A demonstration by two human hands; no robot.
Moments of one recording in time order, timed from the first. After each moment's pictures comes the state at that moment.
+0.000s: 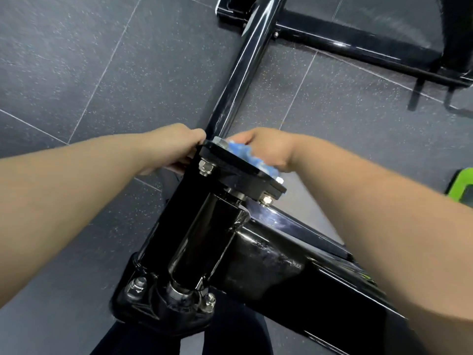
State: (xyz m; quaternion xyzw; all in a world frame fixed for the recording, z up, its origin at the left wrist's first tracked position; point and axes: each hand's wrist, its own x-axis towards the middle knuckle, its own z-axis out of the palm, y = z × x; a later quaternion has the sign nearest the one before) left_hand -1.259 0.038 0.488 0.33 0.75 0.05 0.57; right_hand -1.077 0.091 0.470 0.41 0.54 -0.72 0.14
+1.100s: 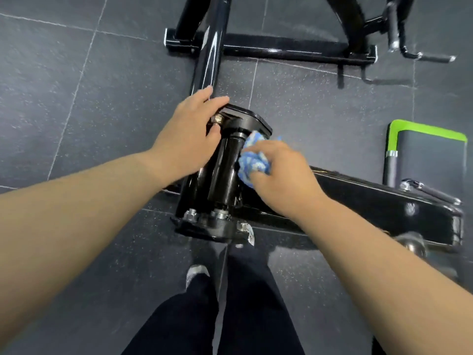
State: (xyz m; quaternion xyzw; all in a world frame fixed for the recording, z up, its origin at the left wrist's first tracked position) left_hand -1.251 -0.035 0.549 0.75 0.59 0.13 0.26; right_hand -1.074 -0.099 0.562 0.62 0.68 -0.36 -0.16
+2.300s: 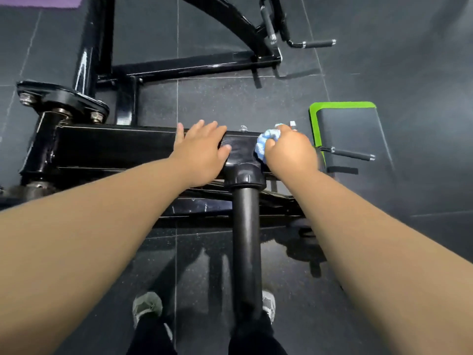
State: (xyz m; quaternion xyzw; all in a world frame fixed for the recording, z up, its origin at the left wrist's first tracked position) left_hand -0.959 -0.159 0.517 0.84 0.50 -0.07 0.17; right_hand -0.786 -0.207 0.509 0.84 0.50 -0.18 -0.11
